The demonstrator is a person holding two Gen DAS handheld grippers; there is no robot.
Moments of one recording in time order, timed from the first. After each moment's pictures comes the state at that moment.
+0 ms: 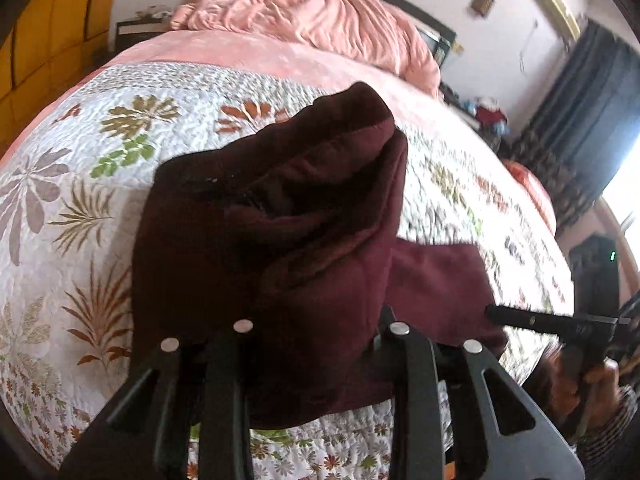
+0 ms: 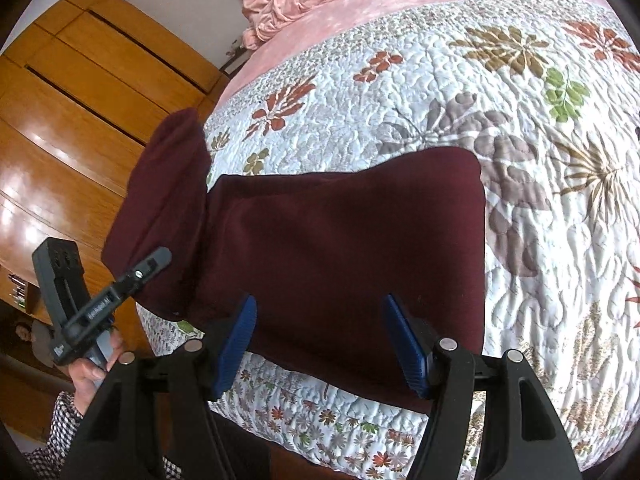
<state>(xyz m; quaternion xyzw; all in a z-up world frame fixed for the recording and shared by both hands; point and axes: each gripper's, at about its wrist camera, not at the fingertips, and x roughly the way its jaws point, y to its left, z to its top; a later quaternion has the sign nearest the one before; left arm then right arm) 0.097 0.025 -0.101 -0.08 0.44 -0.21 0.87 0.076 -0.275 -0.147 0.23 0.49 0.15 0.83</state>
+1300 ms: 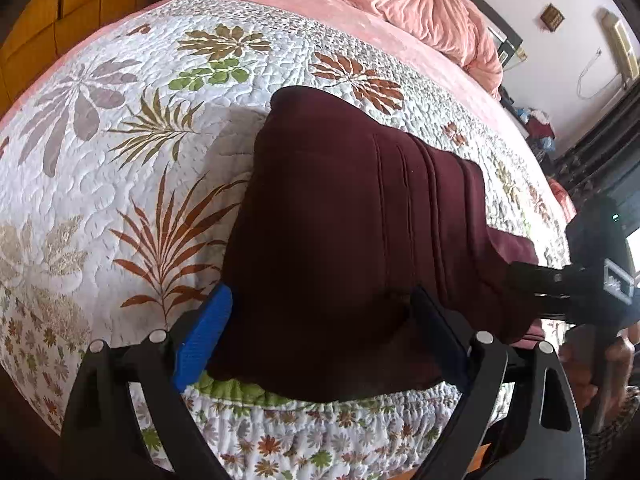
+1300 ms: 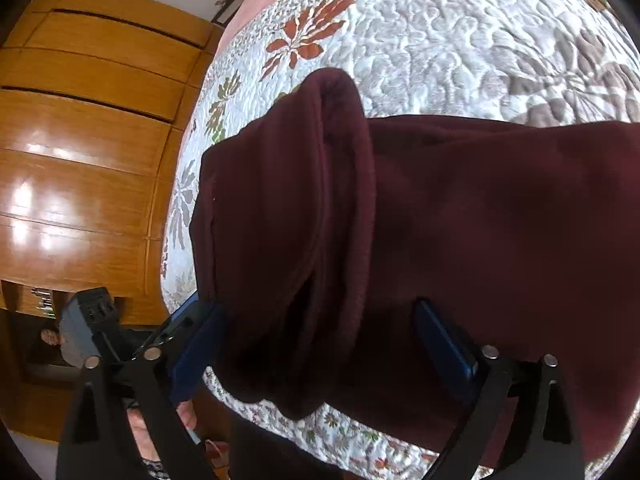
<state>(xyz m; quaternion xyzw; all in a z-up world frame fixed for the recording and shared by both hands) 0.109 0.105 -0.136 -0.15 0.50 -0.13 0.84 0.144 -0.189 -0.176 0.26 0.59 0.19 0.74</state>
